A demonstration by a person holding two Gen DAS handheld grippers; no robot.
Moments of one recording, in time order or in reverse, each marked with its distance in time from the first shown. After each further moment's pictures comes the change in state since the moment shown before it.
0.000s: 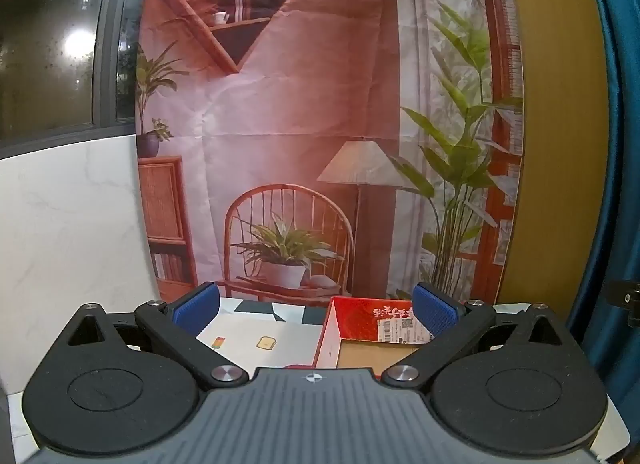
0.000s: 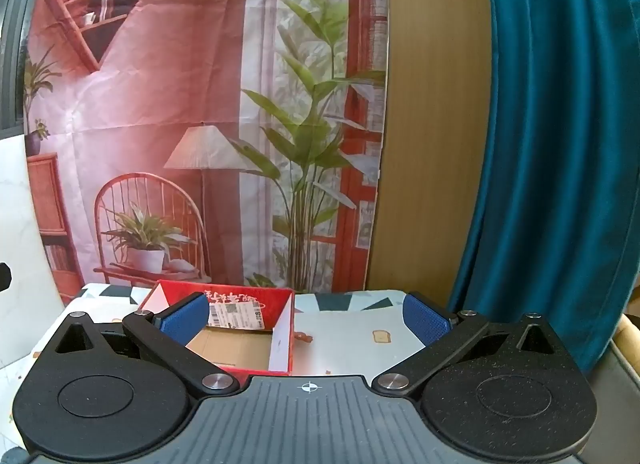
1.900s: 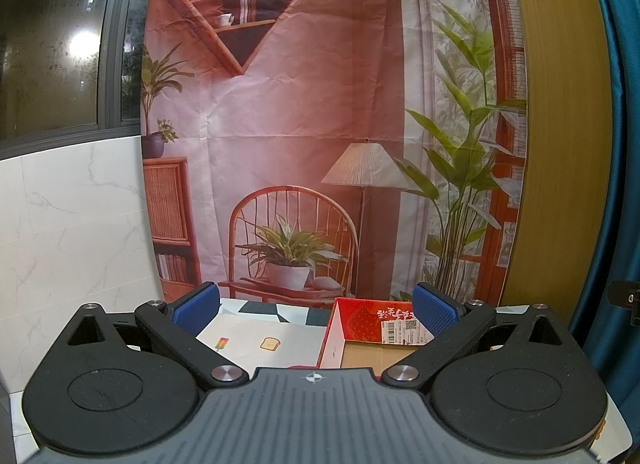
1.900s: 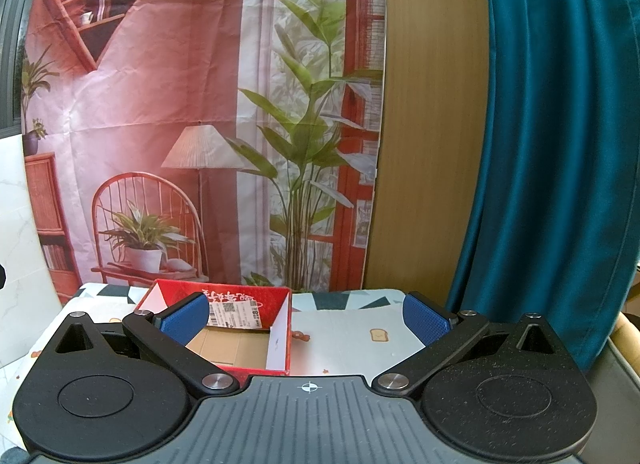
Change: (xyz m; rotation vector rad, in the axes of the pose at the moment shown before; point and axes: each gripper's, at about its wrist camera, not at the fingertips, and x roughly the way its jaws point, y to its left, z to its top) left arm 0.000 0.005 -0.003 -0.006 -0.009 0.009; right arm 0.000 -0.001 0.002 0.002 0.004 0.000
